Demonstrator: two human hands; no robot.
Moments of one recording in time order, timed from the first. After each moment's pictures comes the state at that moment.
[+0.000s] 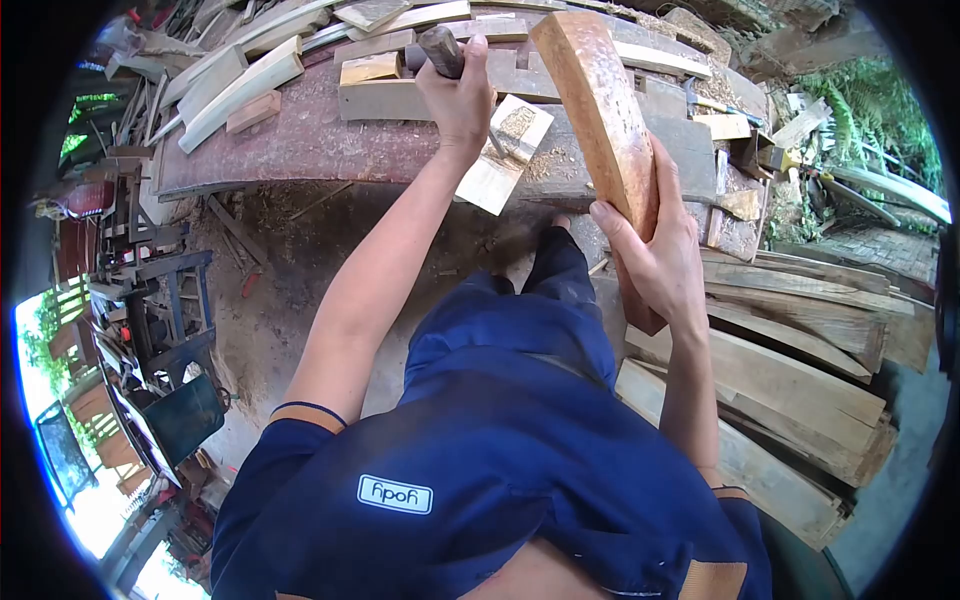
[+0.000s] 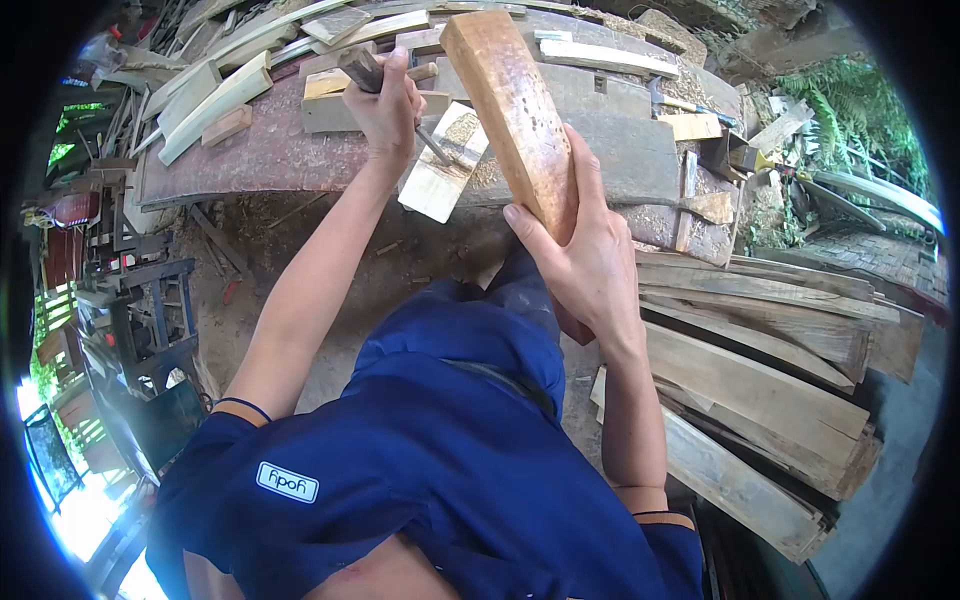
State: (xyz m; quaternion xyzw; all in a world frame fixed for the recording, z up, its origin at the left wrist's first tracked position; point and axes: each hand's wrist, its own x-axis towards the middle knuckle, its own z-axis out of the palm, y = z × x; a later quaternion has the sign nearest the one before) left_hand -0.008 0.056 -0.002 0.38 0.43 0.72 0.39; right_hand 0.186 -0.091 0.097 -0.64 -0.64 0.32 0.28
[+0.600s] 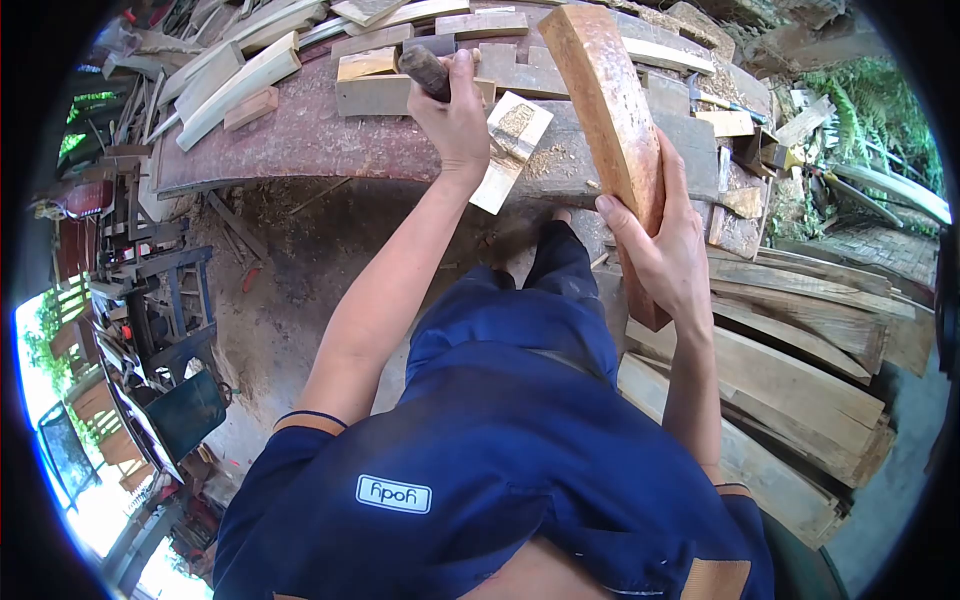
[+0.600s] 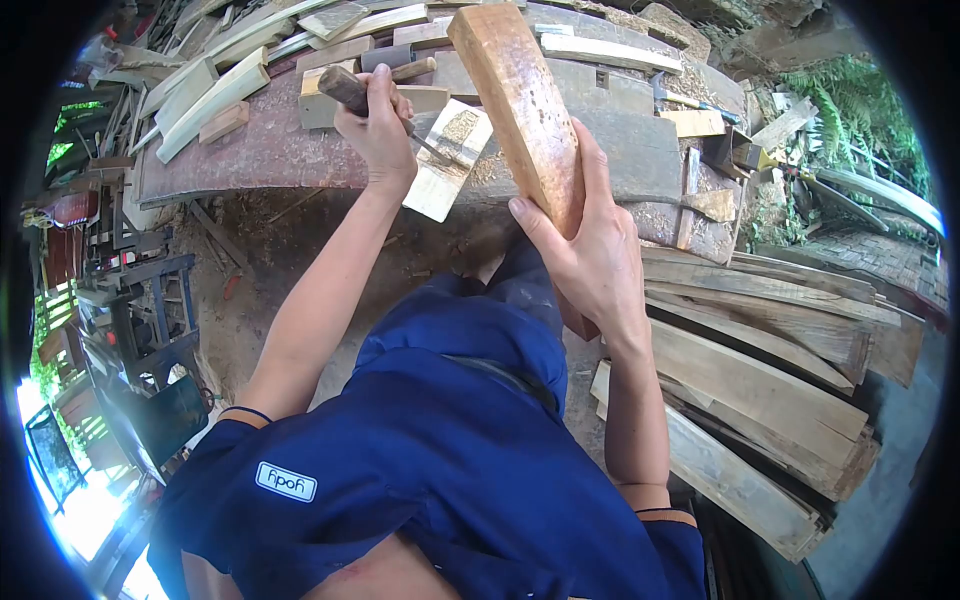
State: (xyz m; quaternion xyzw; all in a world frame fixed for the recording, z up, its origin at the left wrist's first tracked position) left_hand -0.006 0.034 -0.002 0.35 0.45 0.73 0.37; right_hand 0.190 -0.082 0.098 -0.64 -0.62 0.35 0.28
